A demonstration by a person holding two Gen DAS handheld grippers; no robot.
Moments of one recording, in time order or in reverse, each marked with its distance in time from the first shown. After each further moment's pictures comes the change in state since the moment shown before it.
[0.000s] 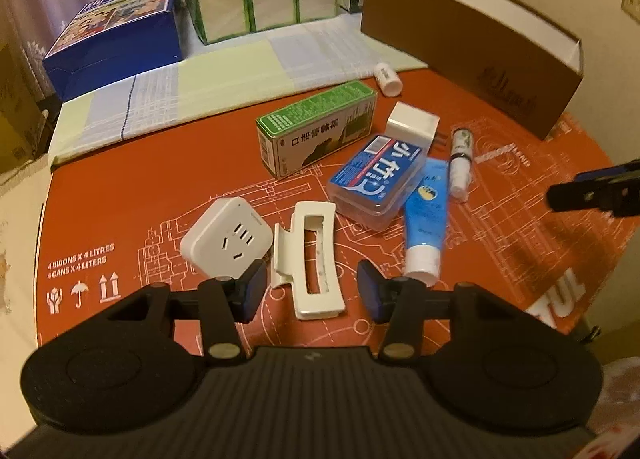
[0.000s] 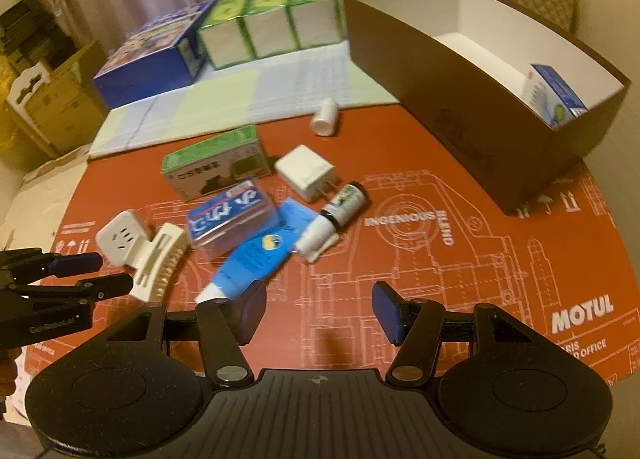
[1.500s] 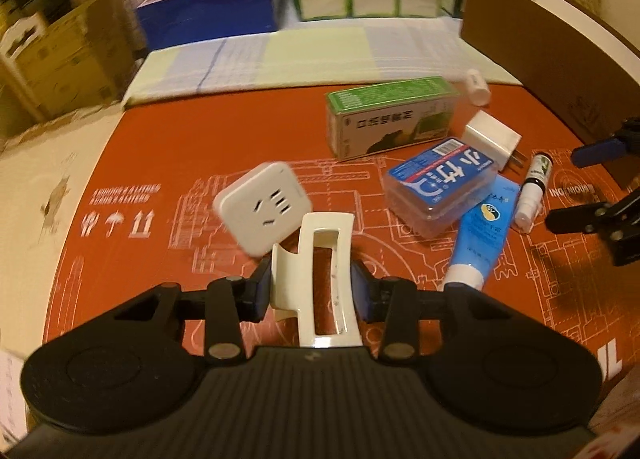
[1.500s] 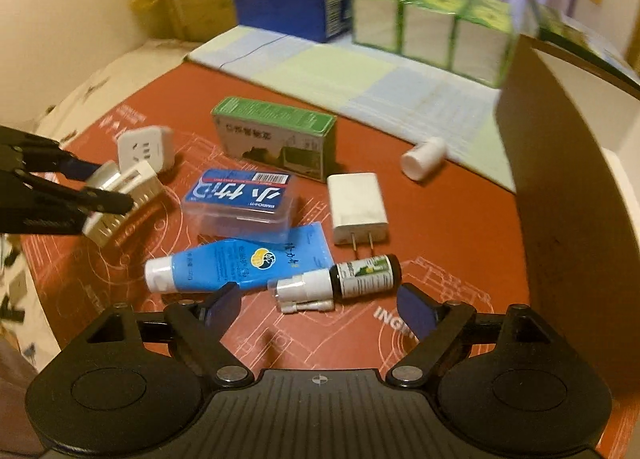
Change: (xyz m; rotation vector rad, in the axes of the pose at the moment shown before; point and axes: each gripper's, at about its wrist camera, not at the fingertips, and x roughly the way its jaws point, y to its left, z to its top) left arm 0.010 -0.020 -0.011 -0.272 0.013 0.263; right arm 0.086 -0.017 0.041 -0.667 0.025 0.269
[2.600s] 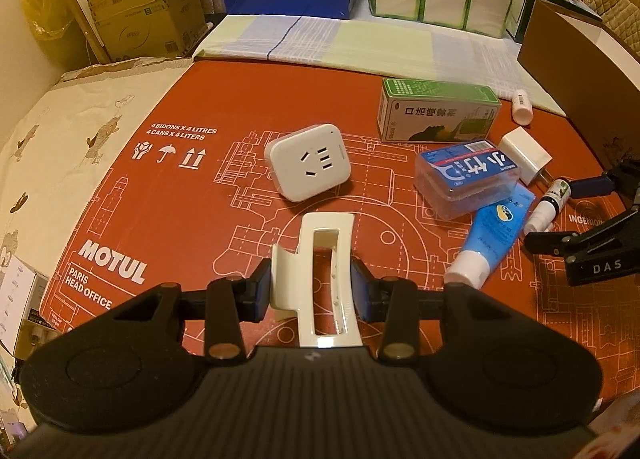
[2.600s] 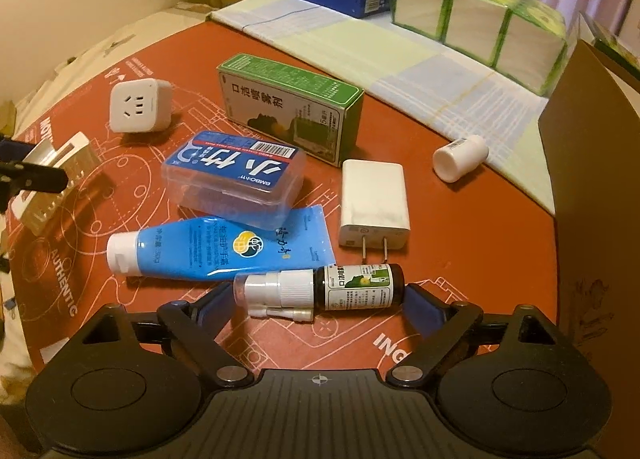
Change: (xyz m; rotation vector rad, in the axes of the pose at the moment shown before) left arm -0.024 -0.003 -0.024 -0.208 0.022 0.116; right arm 0.041 -0.003 0.000 -0.091 0.039 0.017
